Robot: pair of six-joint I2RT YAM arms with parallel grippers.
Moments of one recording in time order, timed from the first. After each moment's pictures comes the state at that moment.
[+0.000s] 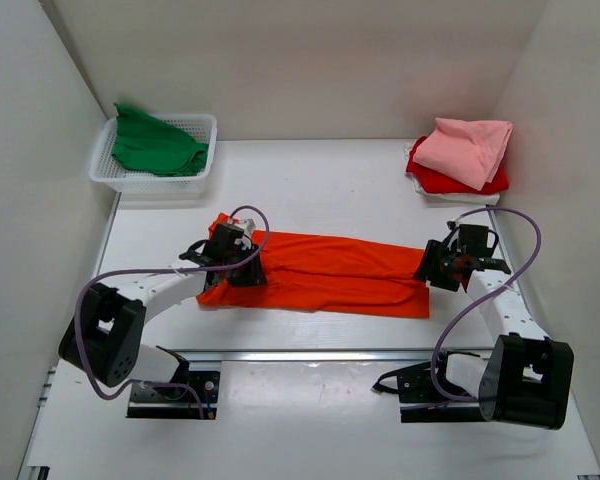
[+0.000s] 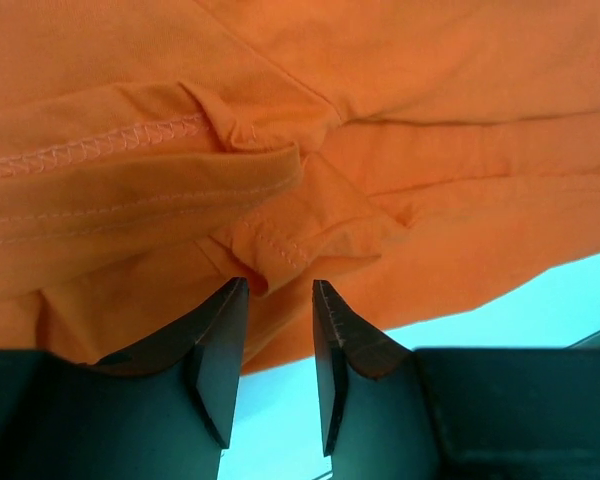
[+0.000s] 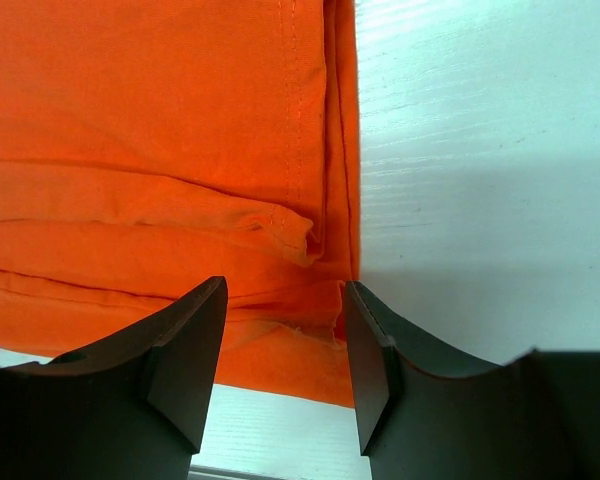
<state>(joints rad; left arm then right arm) -0.48 1.38 0.67 -0.22 0.17 -0.48 -0.14 1.13 0.62 -0.49 -0.23 0.19</state>
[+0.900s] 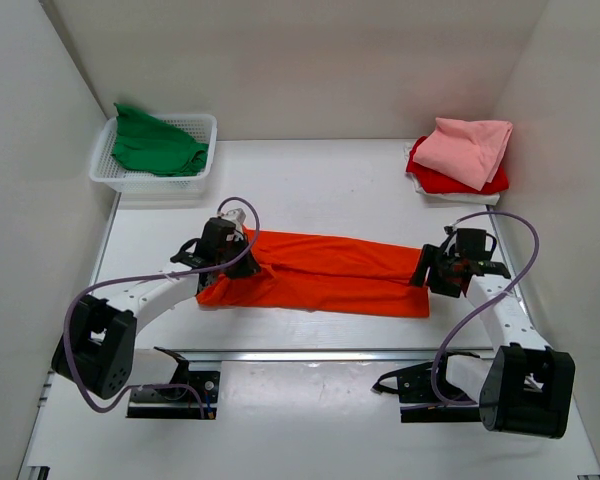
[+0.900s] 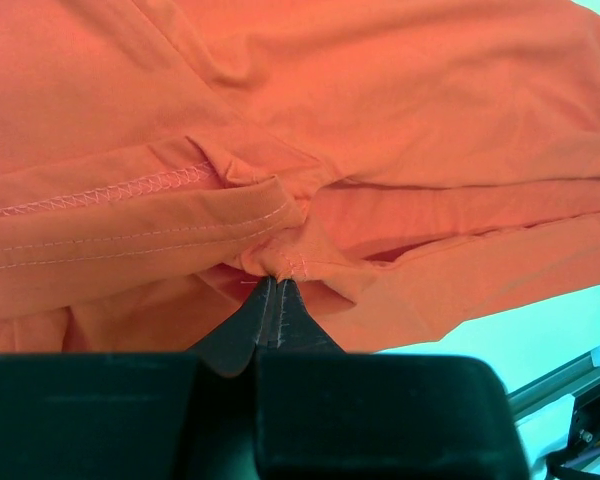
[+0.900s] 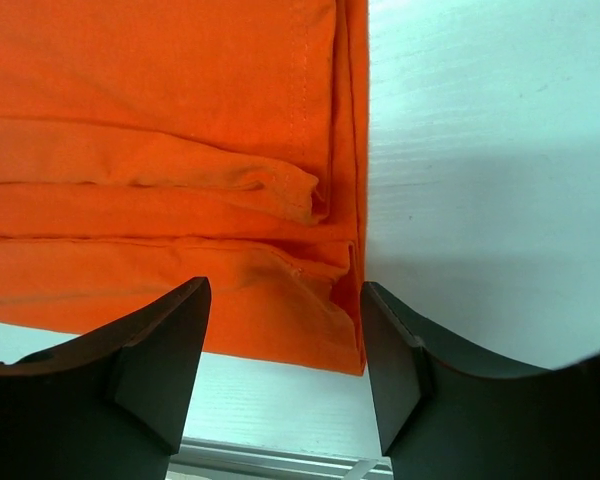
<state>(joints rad) -0.45 1.31 0.66 -0.14 0.14 -0.55 -0.11 1.08 0.61 -0.56 -0.23 0.18</state>
